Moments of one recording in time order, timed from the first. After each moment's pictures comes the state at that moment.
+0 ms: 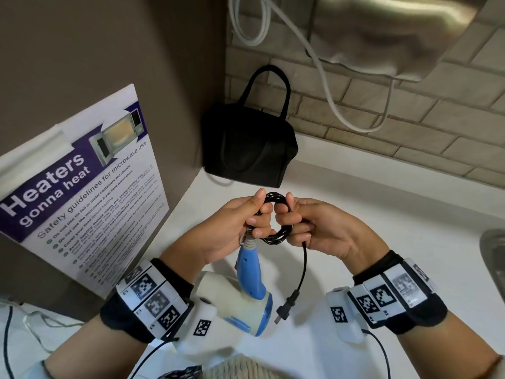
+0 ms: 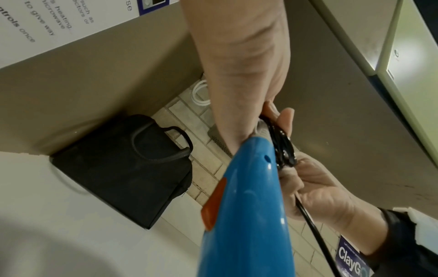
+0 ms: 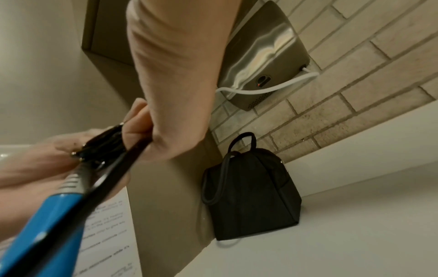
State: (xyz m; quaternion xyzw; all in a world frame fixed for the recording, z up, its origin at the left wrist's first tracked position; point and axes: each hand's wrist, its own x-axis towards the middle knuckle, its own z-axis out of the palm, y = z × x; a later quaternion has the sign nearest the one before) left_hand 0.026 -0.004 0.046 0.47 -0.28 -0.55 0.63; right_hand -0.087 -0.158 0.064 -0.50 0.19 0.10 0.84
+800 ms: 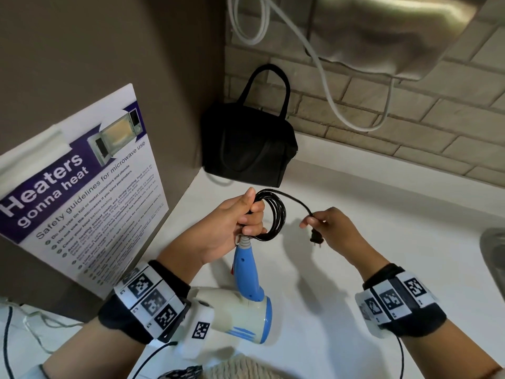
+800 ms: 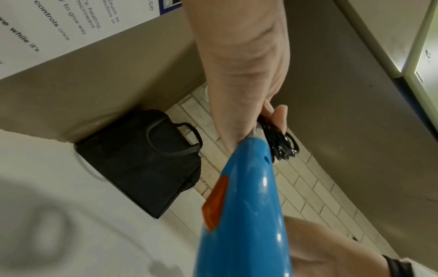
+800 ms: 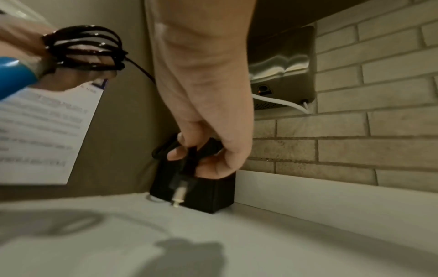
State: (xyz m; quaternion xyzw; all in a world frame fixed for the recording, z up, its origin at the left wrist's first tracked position) left_hand 0.033 -0.001 0.036 0.46 -0.26 -0.54 0.65; right_hand -0.109 -0.206 0.000 -0.87 0.33 -0.04 0.37
